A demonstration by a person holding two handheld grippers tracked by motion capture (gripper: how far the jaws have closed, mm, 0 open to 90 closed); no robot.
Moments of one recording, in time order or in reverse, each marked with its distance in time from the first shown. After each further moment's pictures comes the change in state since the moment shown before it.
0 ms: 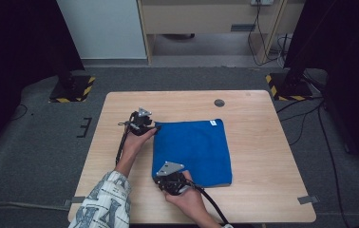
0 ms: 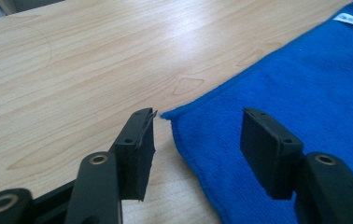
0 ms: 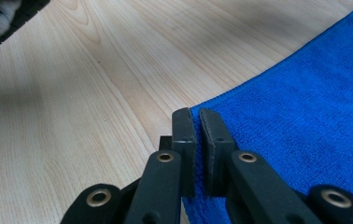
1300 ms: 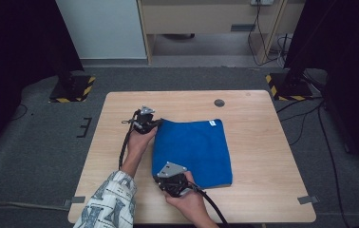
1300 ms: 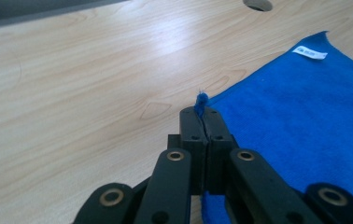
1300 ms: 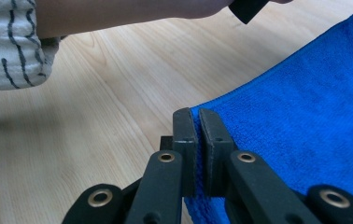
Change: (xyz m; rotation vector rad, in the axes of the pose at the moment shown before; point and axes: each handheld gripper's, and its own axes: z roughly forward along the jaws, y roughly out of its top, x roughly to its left) left arm -0.019 0.019 -0.006 -0.034 -0.062 0.000; right arm 0.010 0.009 -0.020 -0.057 -0.044 -0.013
